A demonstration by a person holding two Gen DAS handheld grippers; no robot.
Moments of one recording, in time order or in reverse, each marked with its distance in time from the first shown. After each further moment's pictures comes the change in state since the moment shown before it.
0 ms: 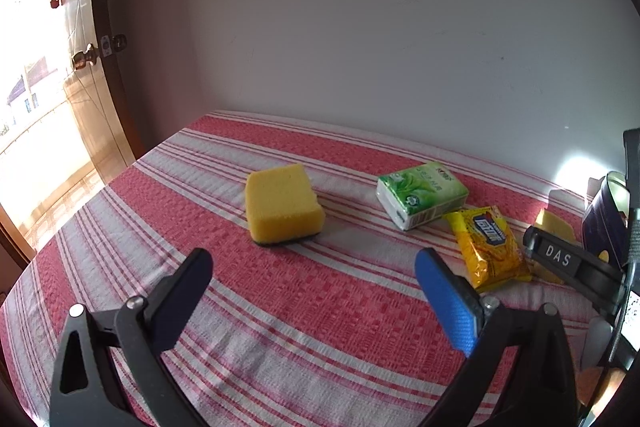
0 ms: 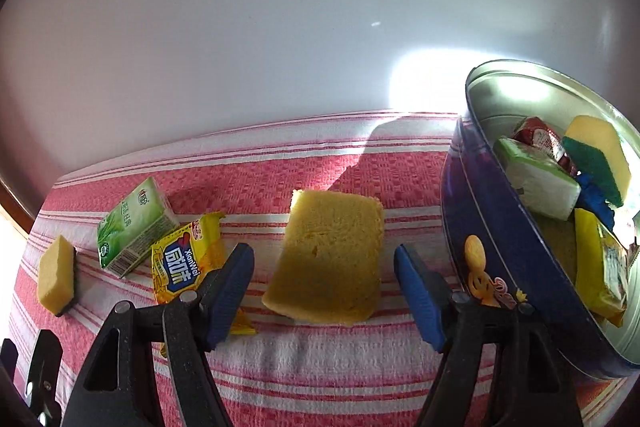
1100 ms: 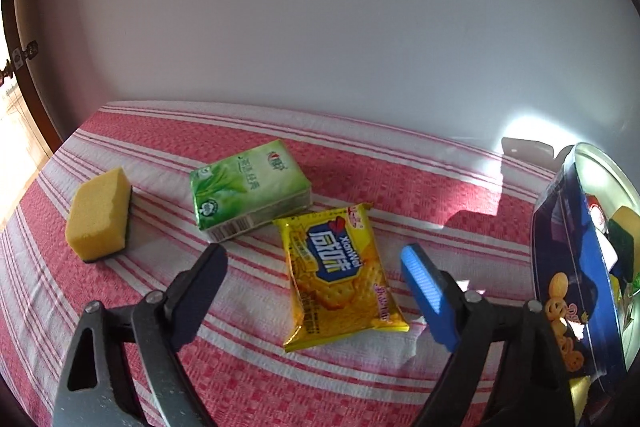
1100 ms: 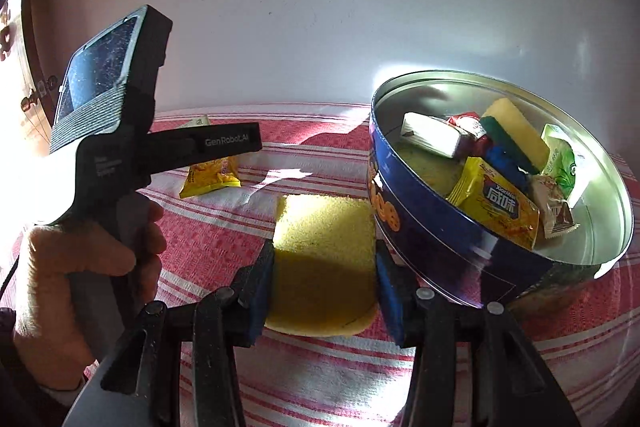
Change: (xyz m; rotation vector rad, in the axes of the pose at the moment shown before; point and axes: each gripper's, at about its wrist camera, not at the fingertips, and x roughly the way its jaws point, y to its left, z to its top) left arm 0.050 -0.130 0.017 0.101 0.172 -0.150; right arm -0.109 -0.066 -0.079 -0.203 -0.101 0.121
